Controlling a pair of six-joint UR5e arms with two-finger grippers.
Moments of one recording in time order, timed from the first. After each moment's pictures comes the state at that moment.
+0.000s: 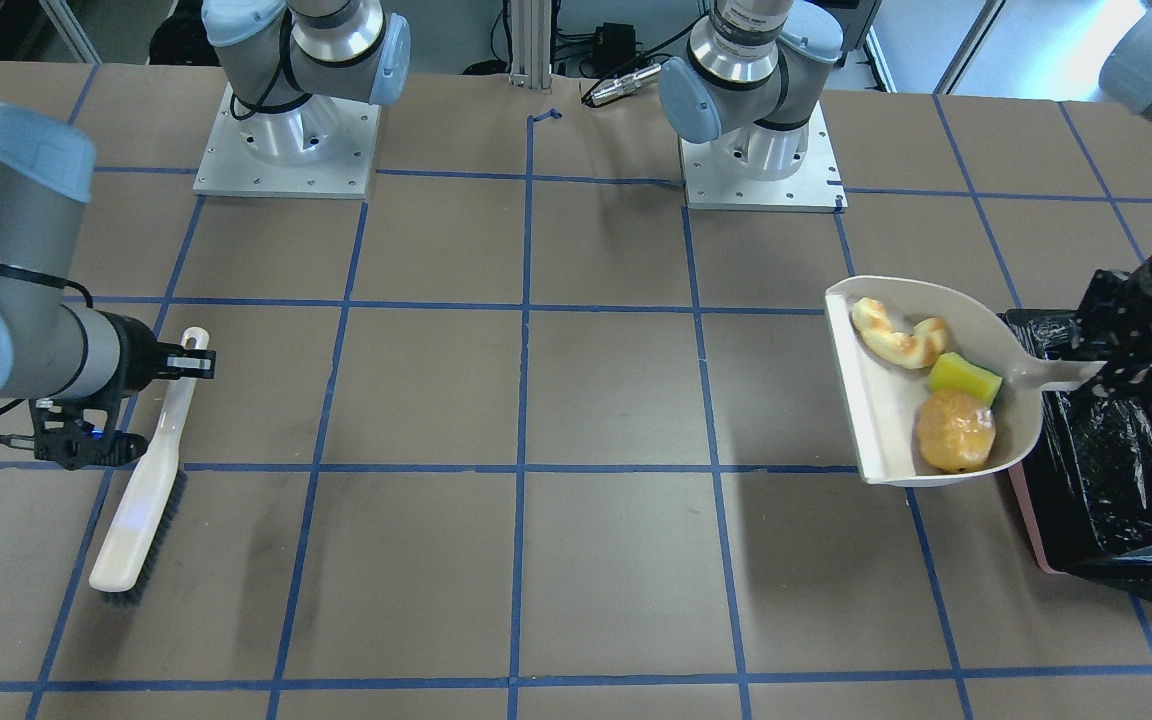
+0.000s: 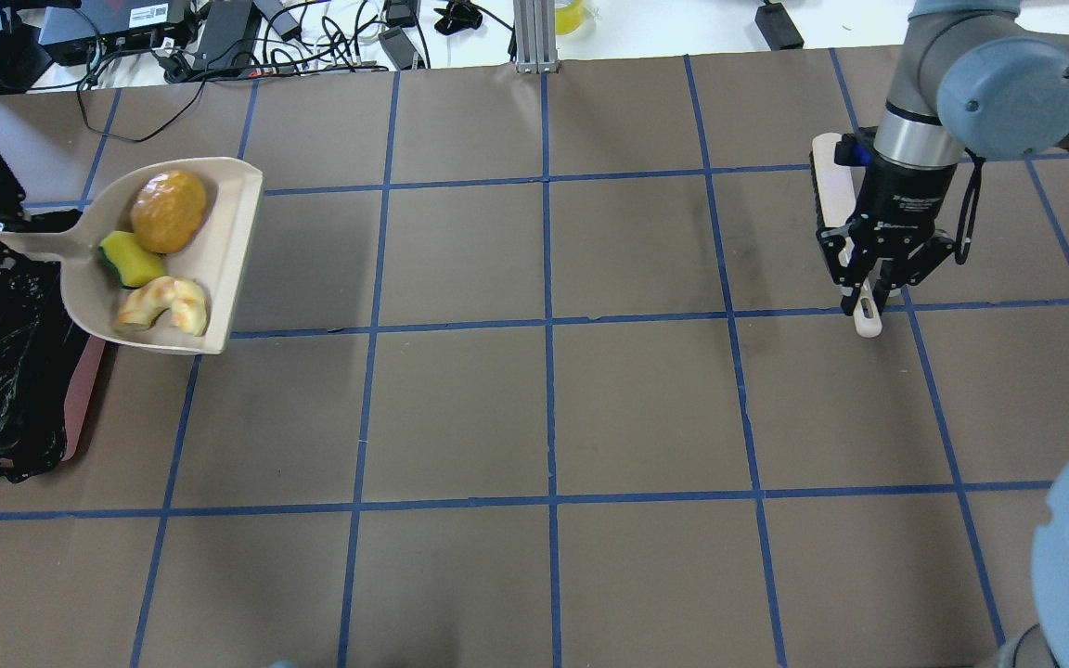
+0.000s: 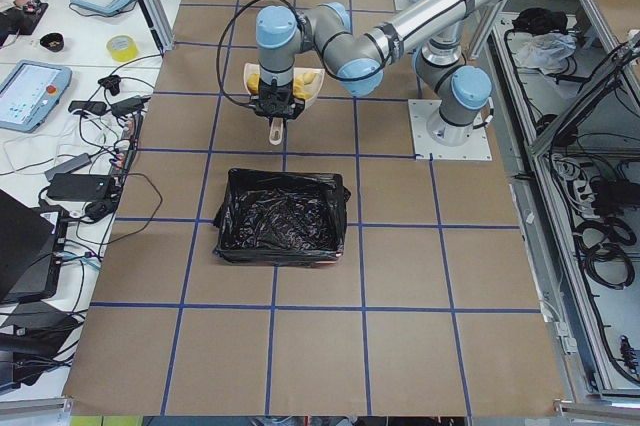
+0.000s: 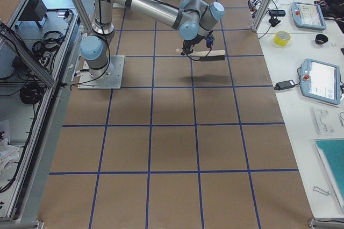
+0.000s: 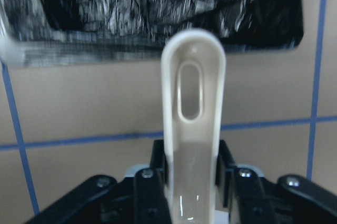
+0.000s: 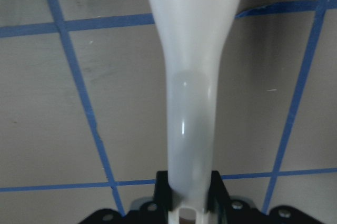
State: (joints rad) left arm -0.97 -1.73 -1.63 -1.27 1.54 -0.90; right arm 1.34 -1.22 1.60 -1.49 -1.65 -0.15
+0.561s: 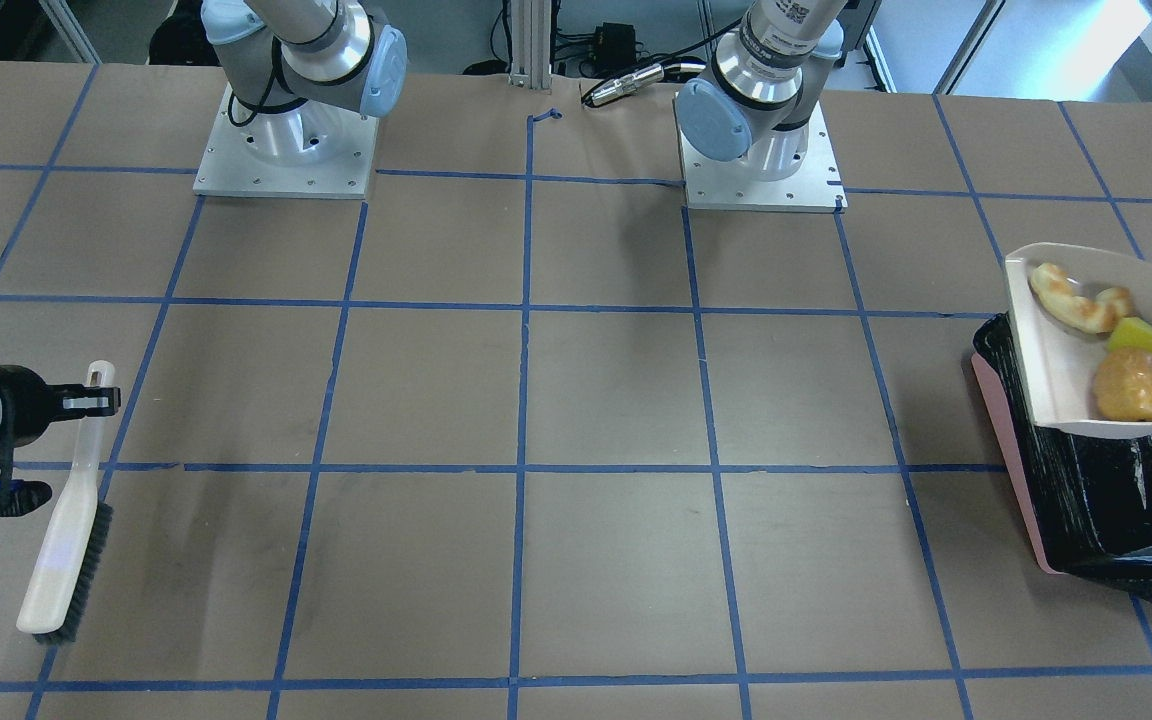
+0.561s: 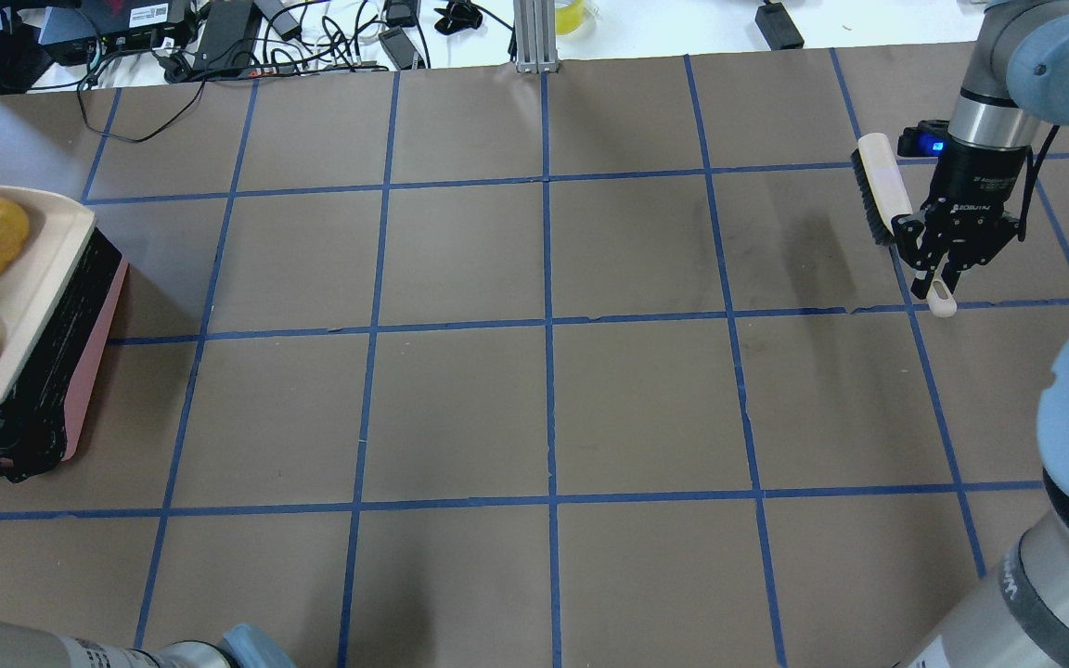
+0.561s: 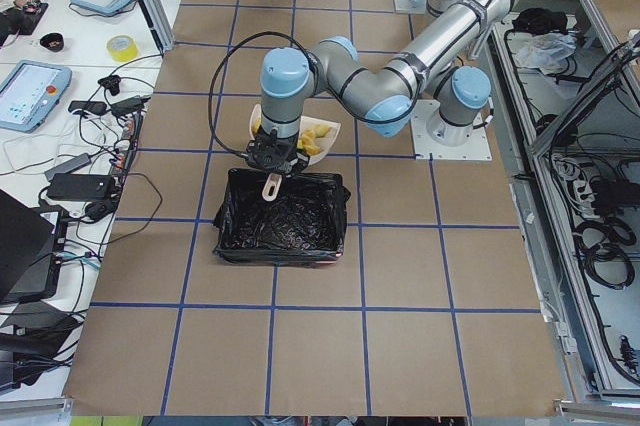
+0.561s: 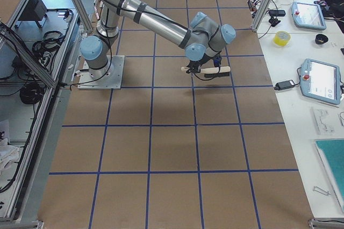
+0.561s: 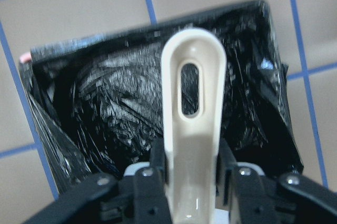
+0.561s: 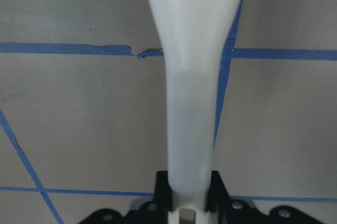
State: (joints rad) left arm -0.75 -1.83 -1.45 -1.25 1.57 -0.48; right arm 1.24 -1.07 1.45 -1.43 -1.71 -0.33
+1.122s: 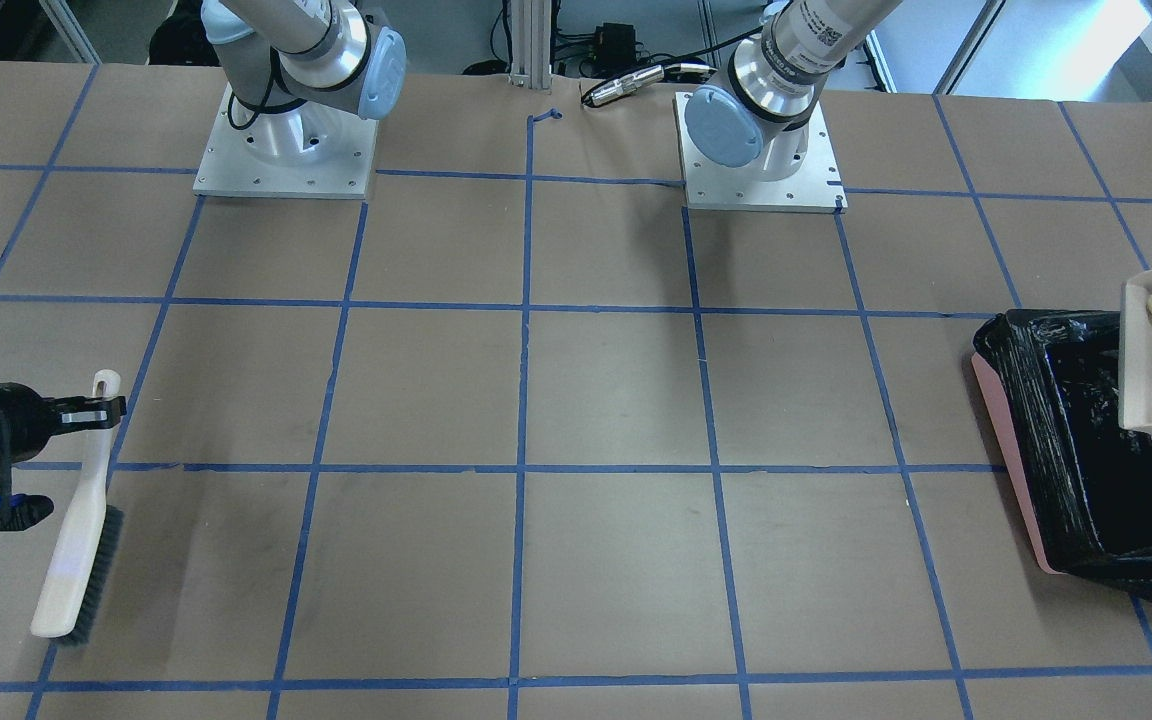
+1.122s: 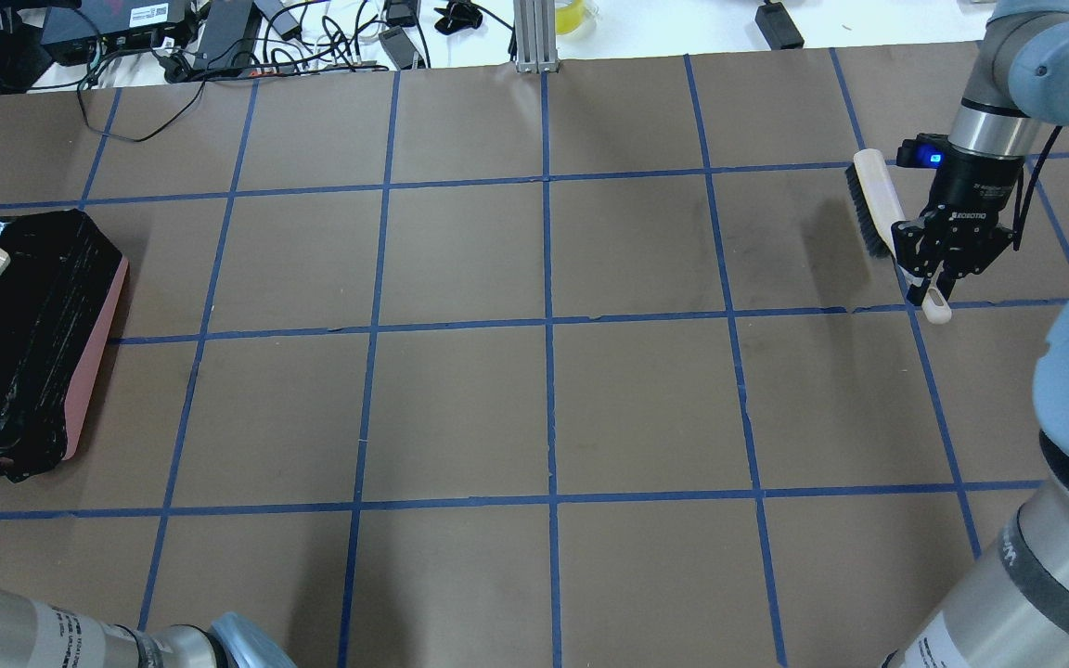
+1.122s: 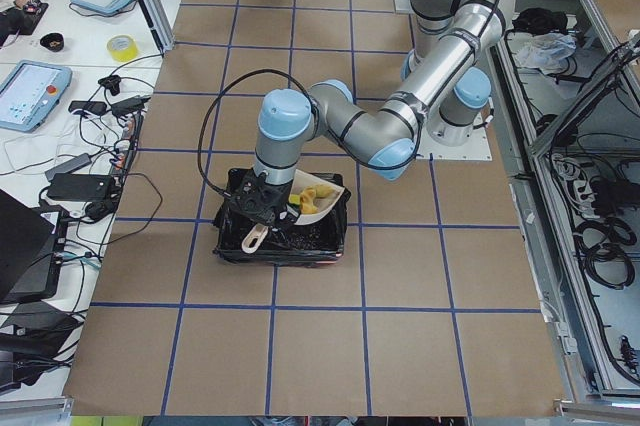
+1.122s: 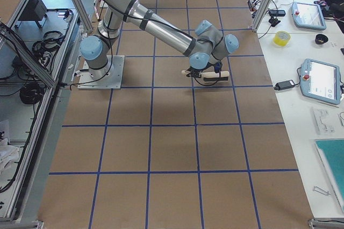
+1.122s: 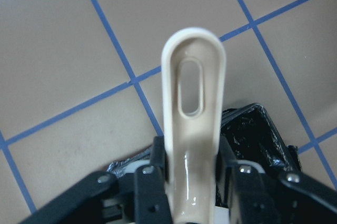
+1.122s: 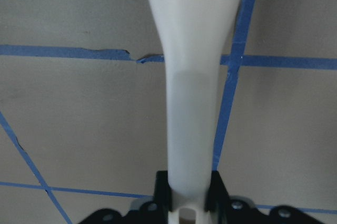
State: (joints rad) left arm -0.69 -1.96 -1.37 -0.99 1.57 -0.20; right arm 1.21 -1.03 1.44 -1.42 -1.67 -0.35
